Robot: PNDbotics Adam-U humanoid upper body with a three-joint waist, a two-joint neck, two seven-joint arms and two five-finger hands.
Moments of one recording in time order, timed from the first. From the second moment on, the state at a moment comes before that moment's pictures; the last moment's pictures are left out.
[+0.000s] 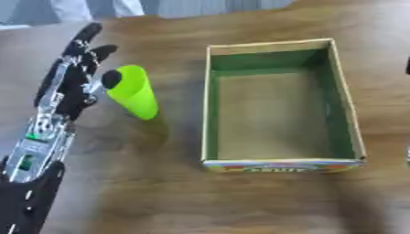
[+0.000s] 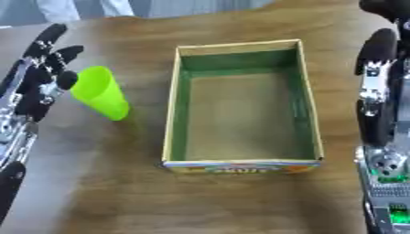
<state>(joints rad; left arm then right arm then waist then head) -0.18 0.45 0.10 -1.67 0.23 -0.19 -0.02 -0.36 -0.20 0.16 -1.94 0.59 -0.28 -0.27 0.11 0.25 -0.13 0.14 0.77</state>
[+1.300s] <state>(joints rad) -0.19 0.49 0.11 -1.56 0.22 -0.21 -0.04 -0.37 -0.20 0.16 -1.94 0.58 -0.29 -0.27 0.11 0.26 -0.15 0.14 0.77</state>
